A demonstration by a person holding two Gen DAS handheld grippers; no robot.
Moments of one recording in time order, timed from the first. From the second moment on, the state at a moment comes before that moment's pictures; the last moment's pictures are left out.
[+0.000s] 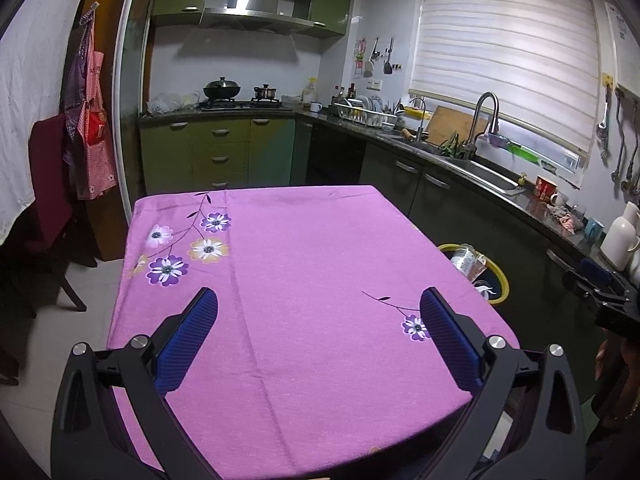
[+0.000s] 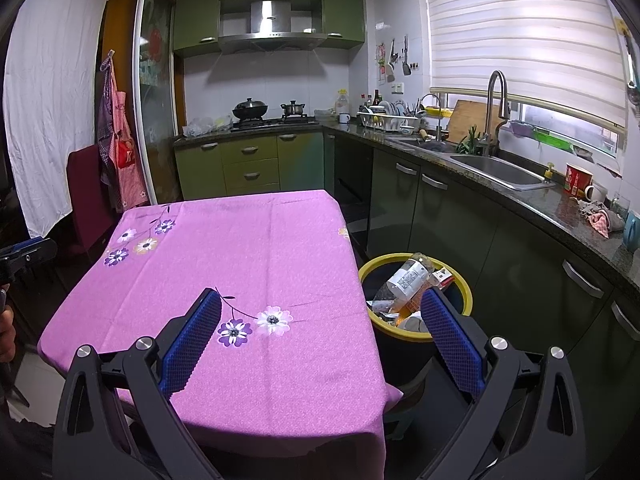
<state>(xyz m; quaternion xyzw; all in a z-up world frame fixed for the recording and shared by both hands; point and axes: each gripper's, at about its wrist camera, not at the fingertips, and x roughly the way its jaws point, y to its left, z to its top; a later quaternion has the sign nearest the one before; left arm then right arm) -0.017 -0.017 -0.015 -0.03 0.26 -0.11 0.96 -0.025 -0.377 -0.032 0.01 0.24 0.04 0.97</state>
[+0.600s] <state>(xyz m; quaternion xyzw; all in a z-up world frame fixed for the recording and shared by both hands) -0.014 -0.024 -0.019 -0.02 0.27 -0.12 0.96 -0.024 -0.377 -0.032 0.01 0.24 0.04 0.97</state>
